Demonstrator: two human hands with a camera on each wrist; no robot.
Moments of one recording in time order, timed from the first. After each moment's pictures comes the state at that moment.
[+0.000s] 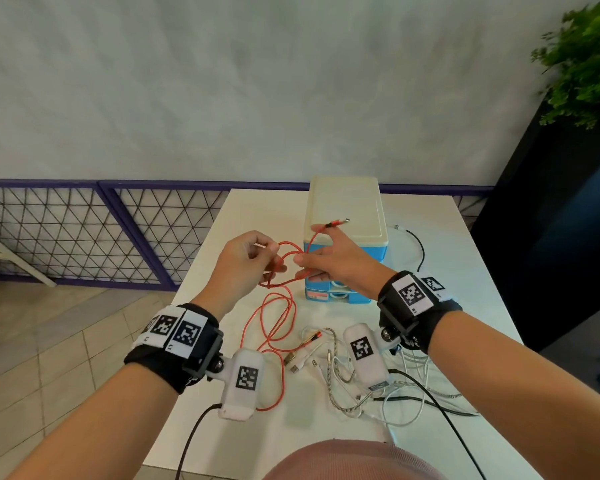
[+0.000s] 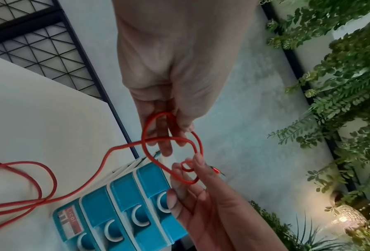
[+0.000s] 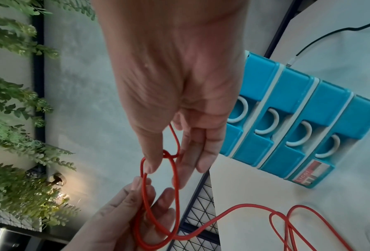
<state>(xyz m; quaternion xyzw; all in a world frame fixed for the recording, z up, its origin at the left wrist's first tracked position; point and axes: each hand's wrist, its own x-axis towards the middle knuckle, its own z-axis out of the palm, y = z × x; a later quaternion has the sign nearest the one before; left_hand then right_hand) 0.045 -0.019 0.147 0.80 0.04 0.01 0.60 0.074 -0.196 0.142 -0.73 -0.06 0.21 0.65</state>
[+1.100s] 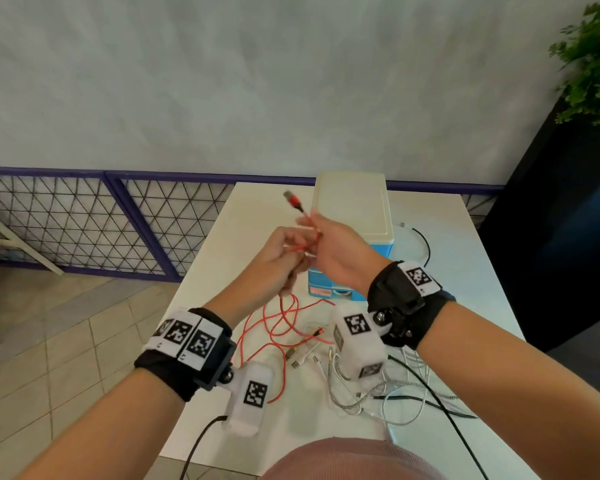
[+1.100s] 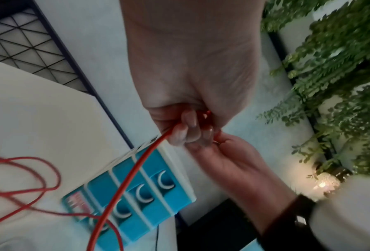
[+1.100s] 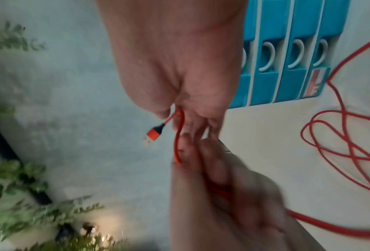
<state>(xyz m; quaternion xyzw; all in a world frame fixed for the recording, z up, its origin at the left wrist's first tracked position) 0.030 -0.046 0.149 0.77 -0.06 -0.06 0.64 0.078 -0.172 0.157 -0.50 0.00 0.25 0.83</state>
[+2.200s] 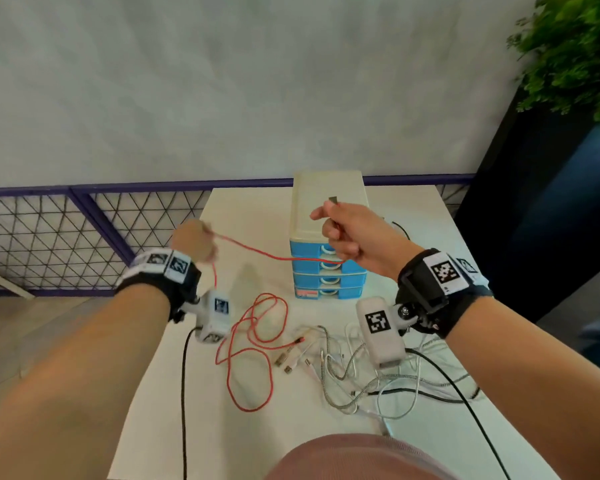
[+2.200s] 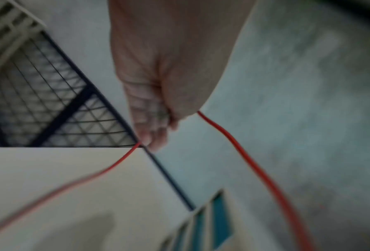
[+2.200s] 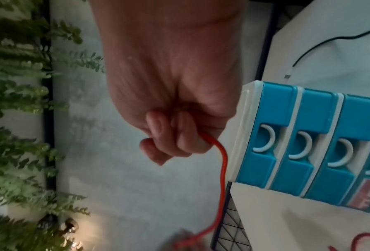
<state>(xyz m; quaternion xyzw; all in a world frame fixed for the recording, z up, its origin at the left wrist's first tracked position) 0.137 0.050 0.133 0.97 0.12 -0.06 0.21 0.081 -0.233 0.178 -0.64 -0.05 0.18 0.74</state>
